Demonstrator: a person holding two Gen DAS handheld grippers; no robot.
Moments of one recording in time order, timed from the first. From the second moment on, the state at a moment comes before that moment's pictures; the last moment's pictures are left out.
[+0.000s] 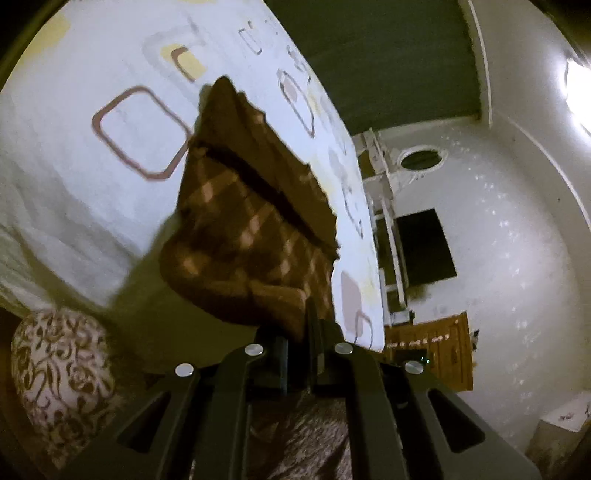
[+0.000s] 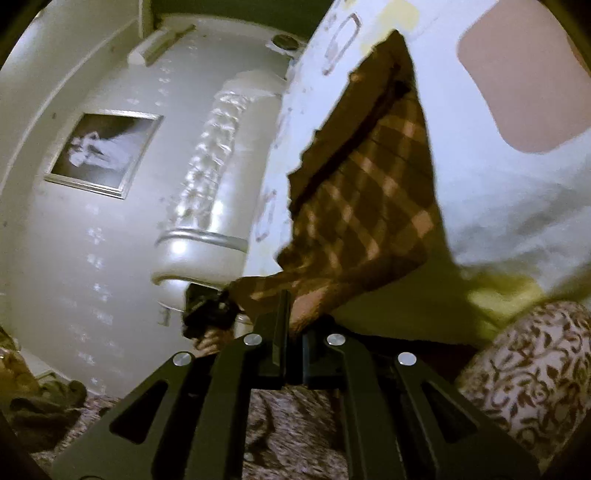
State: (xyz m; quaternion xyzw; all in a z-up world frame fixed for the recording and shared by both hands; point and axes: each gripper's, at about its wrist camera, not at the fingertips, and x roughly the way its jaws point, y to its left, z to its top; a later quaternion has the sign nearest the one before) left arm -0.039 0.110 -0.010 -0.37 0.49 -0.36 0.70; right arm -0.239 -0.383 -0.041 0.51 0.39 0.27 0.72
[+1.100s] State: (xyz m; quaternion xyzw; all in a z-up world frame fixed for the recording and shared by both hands) left arm 0.251 0.030 -0.076 -0.42 0.52 -0.21 0.71; right arm 0.063 -0.476 -0.101 0.59 0.32 0.18 0.72
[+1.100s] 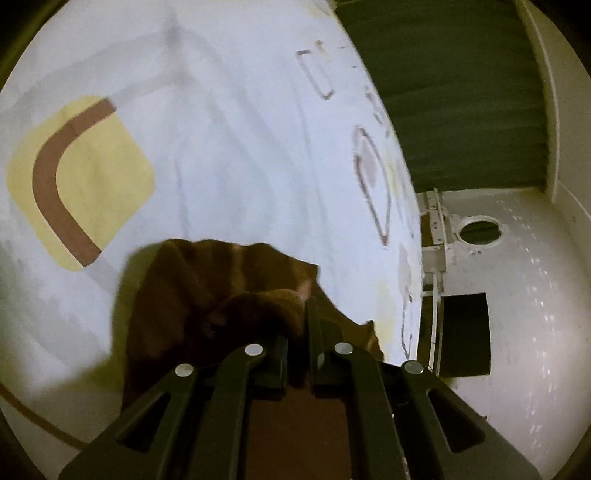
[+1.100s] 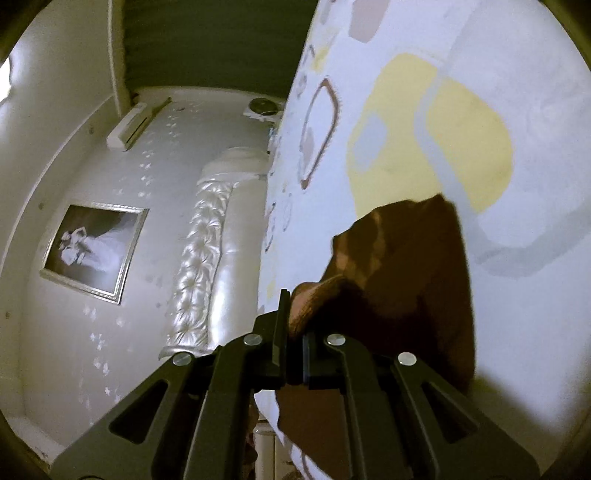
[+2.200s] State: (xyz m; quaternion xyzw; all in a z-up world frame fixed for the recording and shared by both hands) left arm 0.187 0.110 -0.062 -0.38 0.51 -0.23 0.73; right arm -0.015 -0.497 -0.104 0.56 0.33 0.09 0.75
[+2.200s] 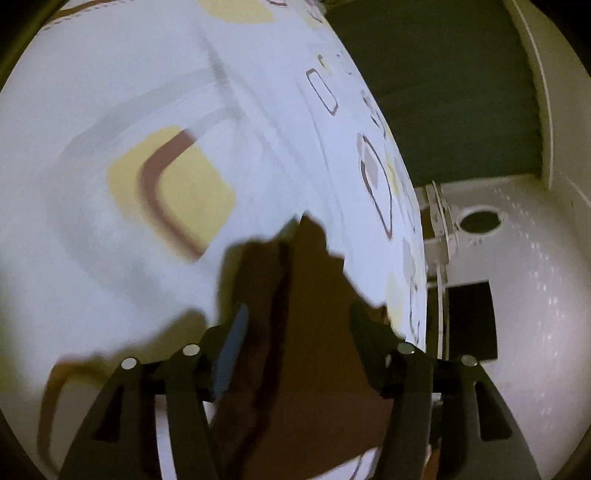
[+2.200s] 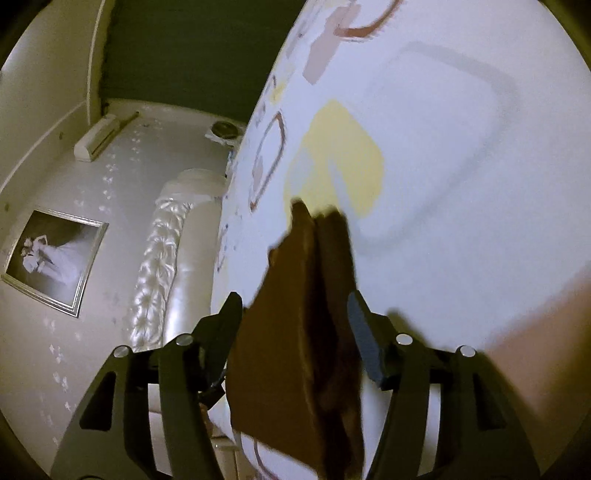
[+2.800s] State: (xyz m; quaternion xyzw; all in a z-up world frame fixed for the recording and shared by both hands) left arm 0.106 0.103 -0.084 -0.35 0.54 -0.28 0.71; right arm -0.077 -0.444 -0.110 0.55 0.36 0.10 0.75
